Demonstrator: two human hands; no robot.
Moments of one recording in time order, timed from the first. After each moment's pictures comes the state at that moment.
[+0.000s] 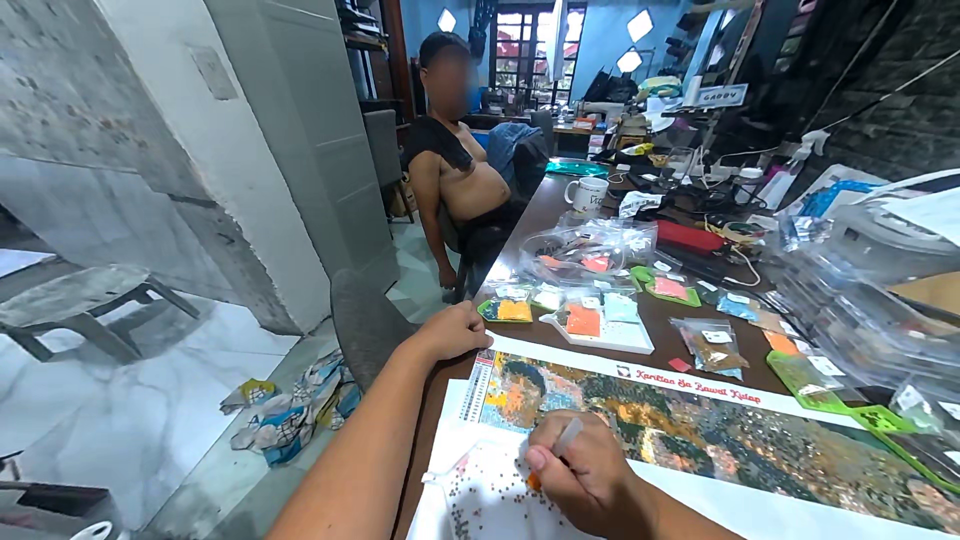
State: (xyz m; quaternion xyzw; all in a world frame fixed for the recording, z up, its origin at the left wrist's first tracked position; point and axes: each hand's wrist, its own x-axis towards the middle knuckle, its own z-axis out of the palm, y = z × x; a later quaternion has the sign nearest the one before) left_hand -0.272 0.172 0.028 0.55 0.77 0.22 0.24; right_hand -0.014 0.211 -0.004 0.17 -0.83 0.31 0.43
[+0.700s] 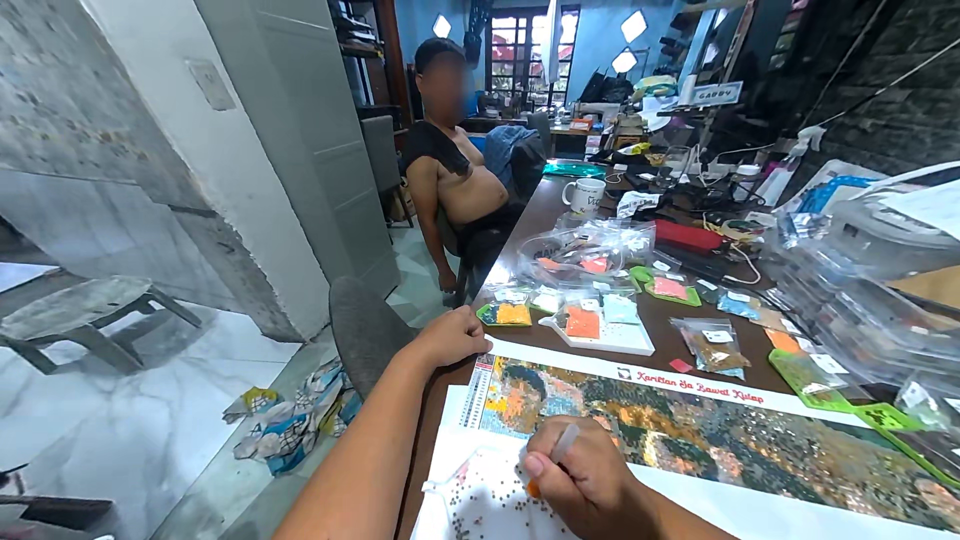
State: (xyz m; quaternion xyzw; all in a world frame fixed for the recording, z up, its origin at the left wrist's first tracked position) left_hand -0.267 0.169 0.031 0.53 0.79 0.22 0.24; right_hand -0.014 0.211 -0.005 0.17 -0.83 0.32 0.42
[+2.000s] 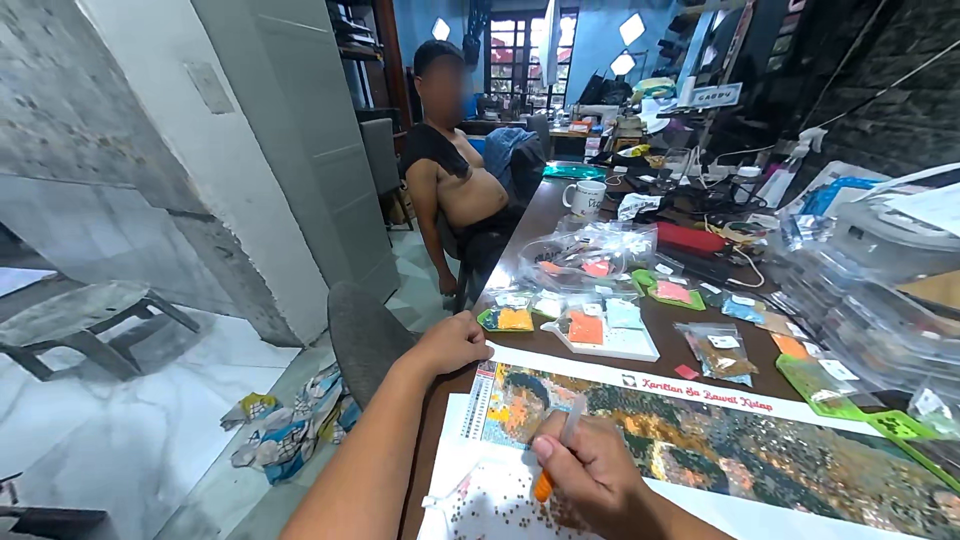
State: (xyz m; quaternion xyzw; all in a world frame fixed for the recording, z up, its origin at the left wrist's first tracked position) left_hand -0.270 0.170 0.029 0.53 0.78 0.23 0.25; right_hand -0.015 0.212 0.003 0.10 -0.82 0.43 0.37
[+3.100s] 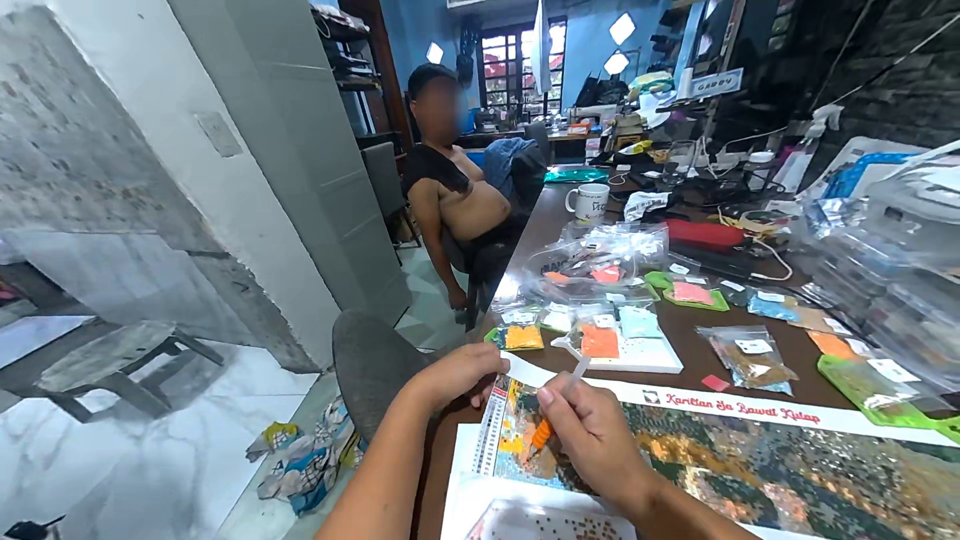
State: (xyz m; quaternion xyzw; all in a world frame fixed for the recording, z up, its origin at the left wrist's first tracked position) left_hand -0.256 0.163 0.042 0.44 0.68 0.36 0.47; right_hand -0.052 0.233 0.005 -0.04 -0.77 0.49 0.42
